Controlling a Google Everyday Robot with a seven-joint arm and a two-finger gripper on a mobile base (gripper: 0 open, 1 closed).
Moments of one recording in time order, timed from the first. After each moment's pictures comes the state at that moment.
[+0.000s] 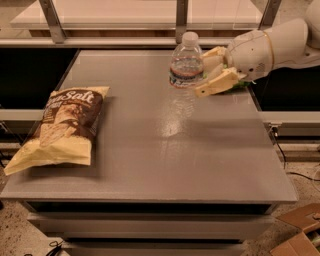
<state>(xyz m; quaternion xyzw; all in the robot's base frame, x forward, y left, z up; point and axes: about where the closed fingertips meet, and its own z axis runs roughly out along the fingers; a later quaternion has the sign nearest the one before) 0.545 -0.082 0.961 -0.64 0.52 0.35 0.44</state>
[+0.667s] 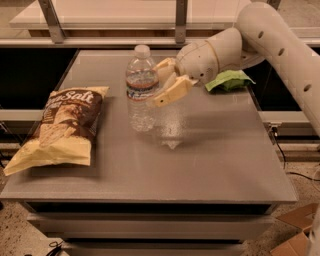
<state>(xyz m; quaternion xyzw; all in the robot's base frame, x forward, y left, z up) 0.534 0.014 0.938 -0.68 0.44 0.45 0.38</state>
